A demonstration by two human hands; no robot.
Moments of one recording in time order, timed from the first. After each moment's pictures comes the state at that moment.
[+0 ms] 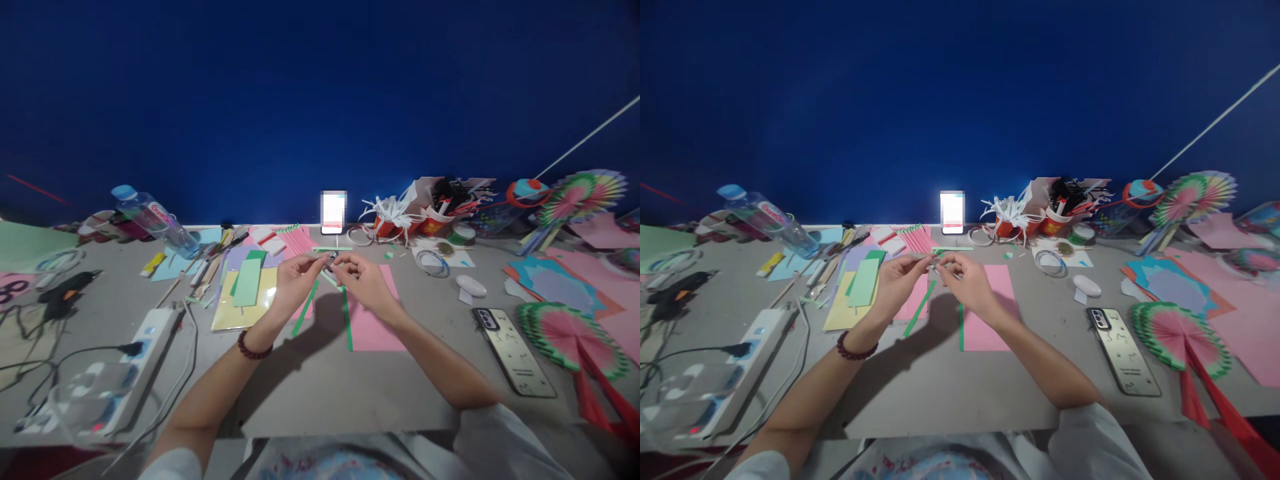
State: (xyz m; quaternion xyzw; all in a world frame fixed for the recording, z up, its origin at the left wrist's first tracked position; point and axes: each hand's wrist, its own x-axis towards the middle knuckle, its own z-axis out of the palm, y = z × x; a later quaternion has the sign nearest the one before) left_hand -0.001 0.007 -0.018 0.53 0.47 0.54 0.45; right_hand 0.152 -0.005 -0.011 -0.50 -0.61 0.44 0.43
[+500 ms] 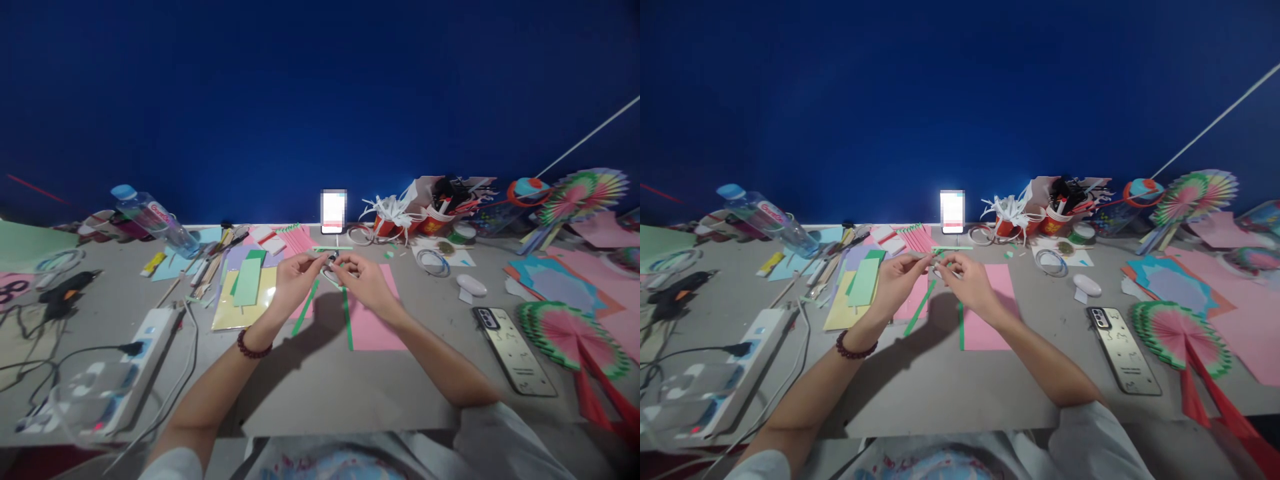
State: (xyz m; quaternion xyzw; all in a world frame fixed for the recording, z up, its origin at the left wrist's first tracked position) left_hand -0.002 0.008 -0.015 0.53 0.49 0.53 0.45; right_hand 0.154 -0.002 -0.016 -0.51 -0.62 0.42 0.42
